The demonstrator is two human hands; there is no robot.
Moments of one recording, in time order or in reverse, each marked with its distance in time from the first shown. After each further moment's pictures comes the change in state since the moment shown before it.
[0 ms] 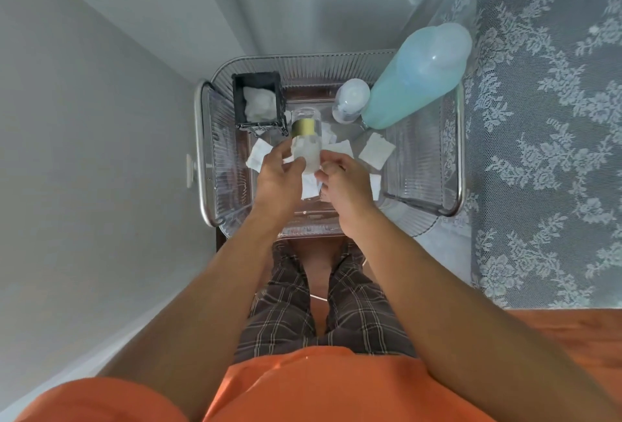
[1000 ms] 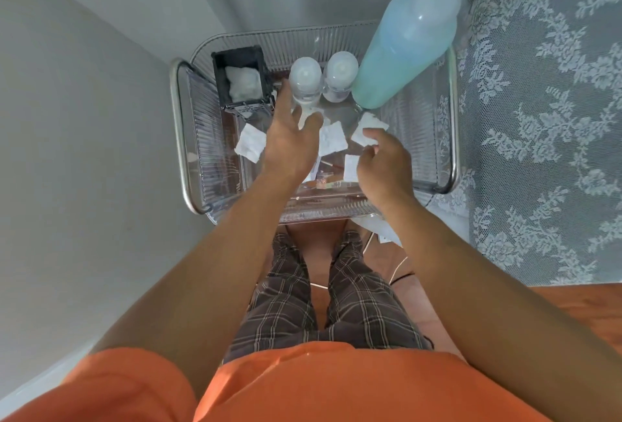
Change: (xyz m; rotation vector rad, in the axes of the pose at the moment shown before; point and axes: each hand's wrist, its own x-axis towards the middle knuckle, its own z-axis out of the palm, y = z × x) left_hand 0.004 0.042 0.032 -0.055 -0.035 0.156; right_hand 0.005 -0.001 -0.070 -0.631 0.233 -0.344
